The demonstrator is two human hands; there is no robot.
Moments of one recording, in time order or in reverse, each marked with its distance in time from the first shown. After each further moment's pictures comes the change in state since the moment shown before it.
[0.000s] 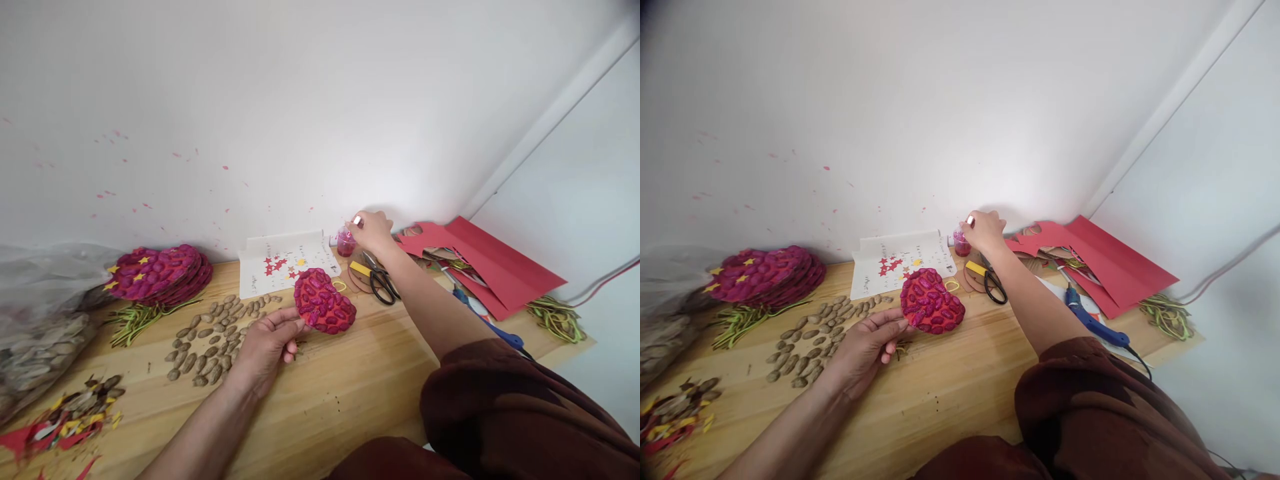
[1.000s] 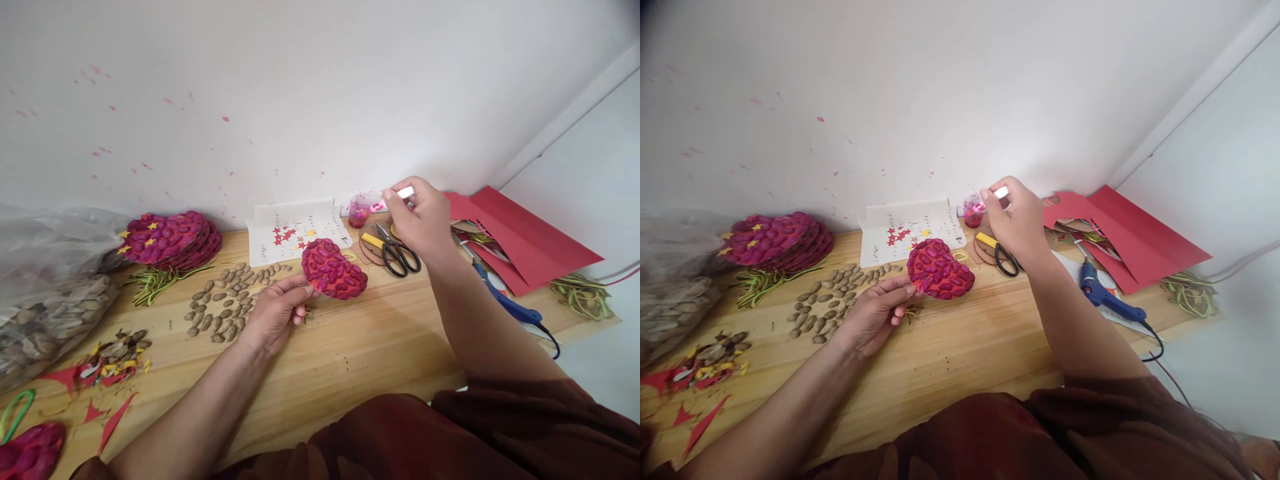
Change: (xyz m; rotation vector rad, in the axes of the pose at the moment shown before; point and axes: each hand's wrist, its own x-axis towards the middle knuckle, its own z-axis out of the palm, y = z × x) left_hand -0.003 0.006 0.003 -0.081 0.009 -0.003; right_hand -0.084 -0.002 -0.043 0.547 0.290 -0.122
